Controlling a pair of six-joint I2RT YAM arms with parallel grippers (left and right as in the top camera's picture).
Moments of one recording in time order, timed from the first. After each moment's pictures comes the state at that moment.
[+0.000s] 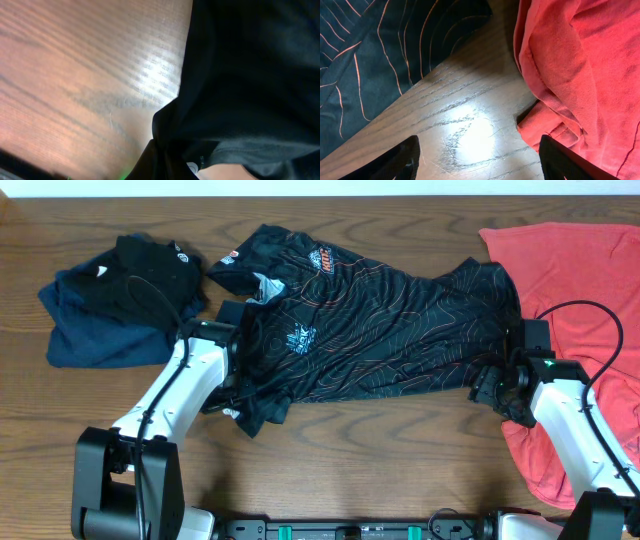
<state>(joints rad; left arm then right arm) -0.21 1.62 1.04 -1.07 -0.18 -0.61 -0.06 1.40 0.81 -0.82 0.11 0.46</state>
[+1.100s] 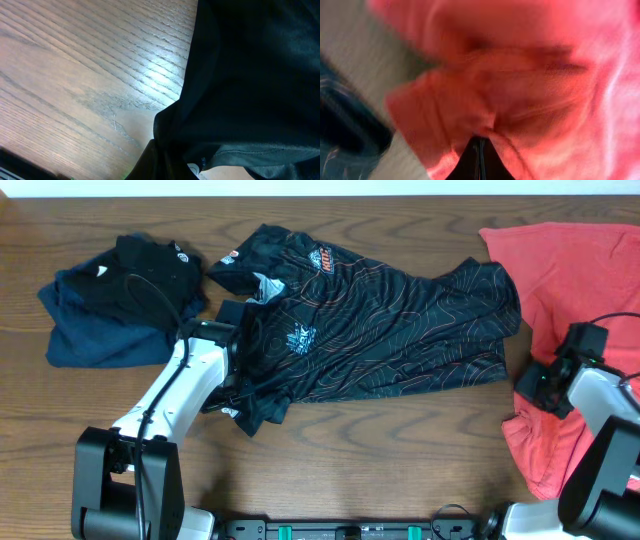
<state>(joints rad) -0.21 1.62 1.04 -1.07 -0.20 -0.61 -0.41 1.64 0.81 -0.49 0.02 0.30</state>
